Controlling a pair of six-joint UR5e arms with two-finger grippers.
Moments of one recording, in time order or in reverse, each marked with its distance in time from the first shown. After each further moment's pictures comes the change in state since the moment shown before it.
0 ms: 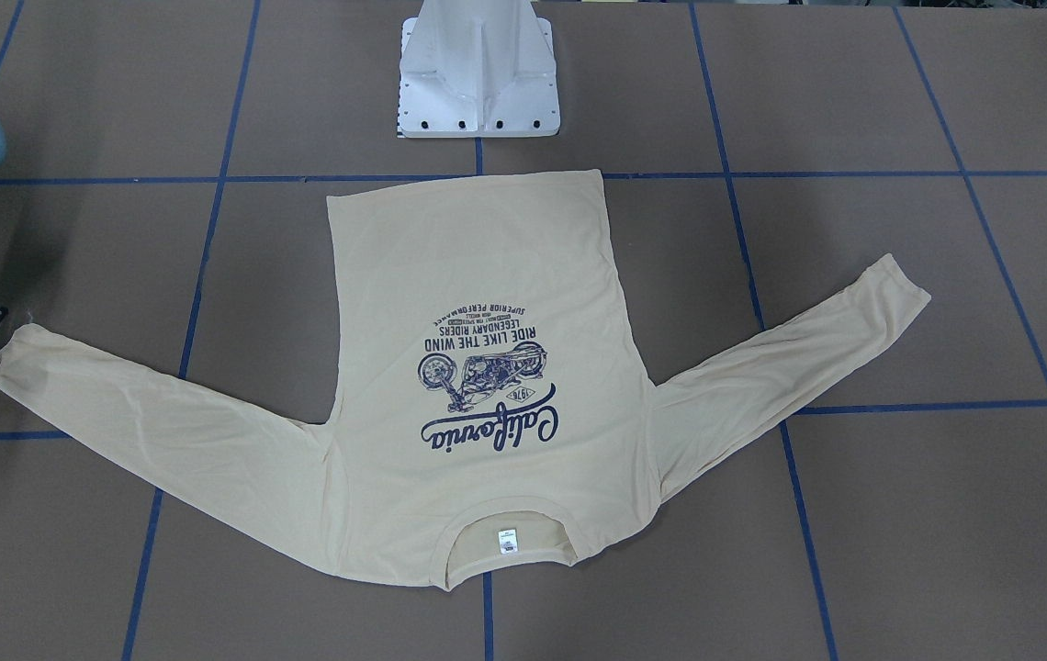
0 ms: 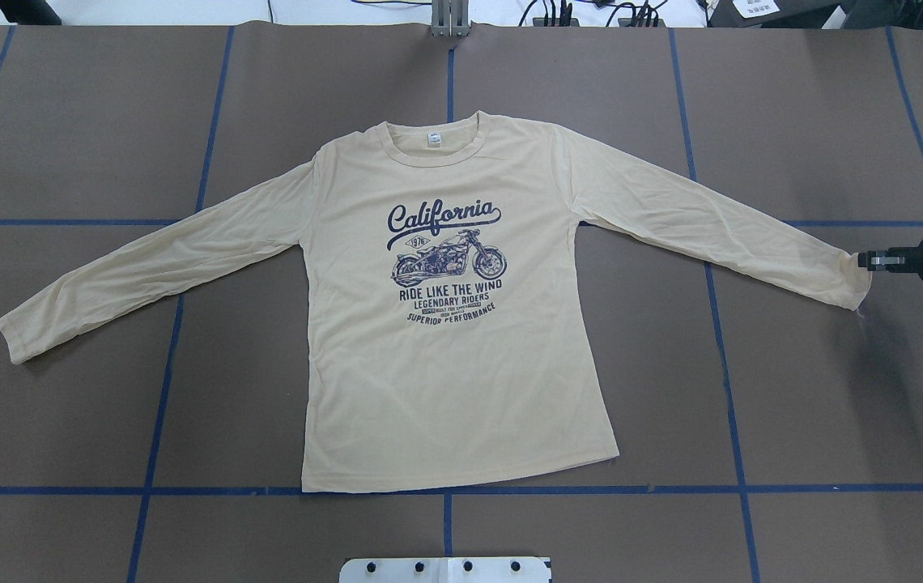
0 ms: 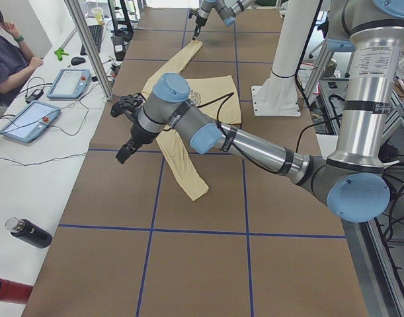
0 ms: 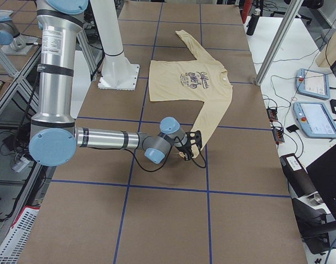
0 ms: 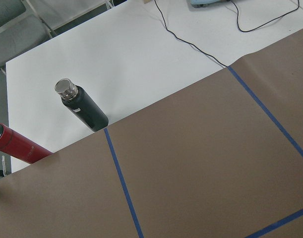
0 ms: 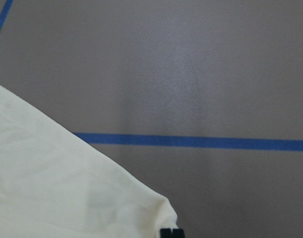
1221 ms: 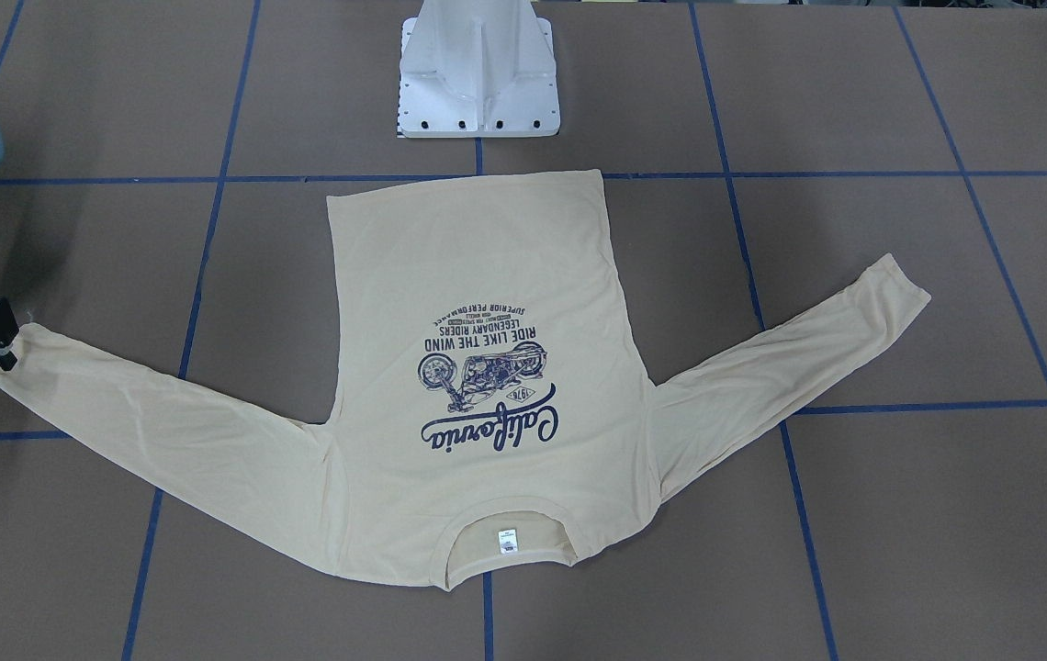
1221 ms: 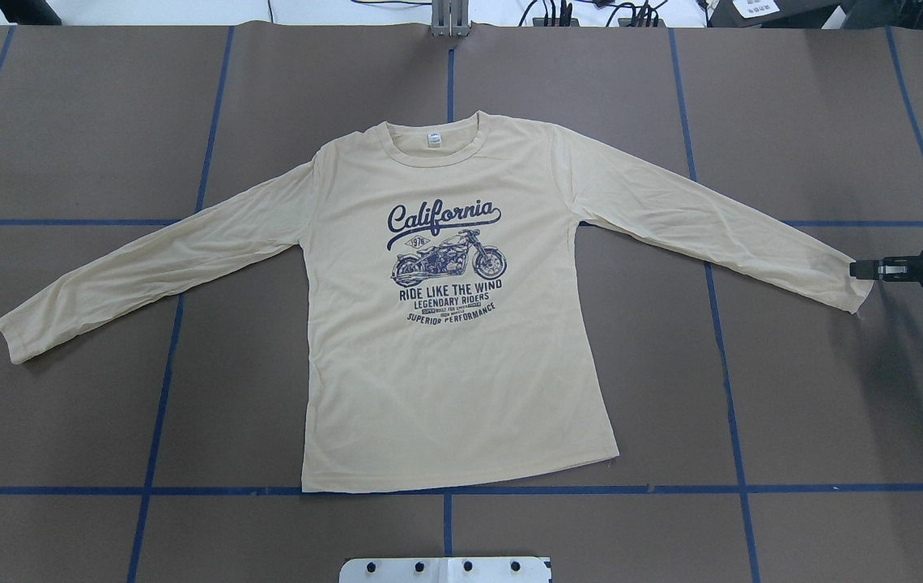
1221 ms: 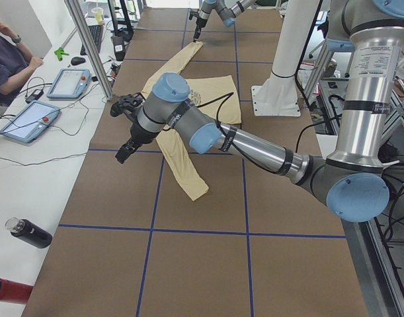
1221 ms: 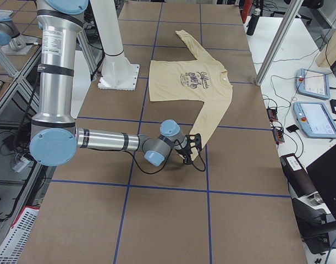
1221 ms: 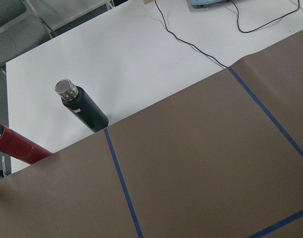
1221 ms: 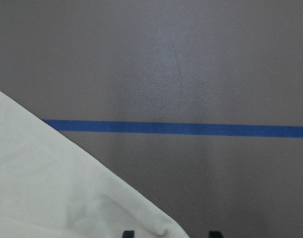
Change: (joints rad) left arm 0.000 -0.003 0.002 0.000 0.000 -0.001; right arm -0.039 -0.015 -0.078 0.044 -0.049 0.000
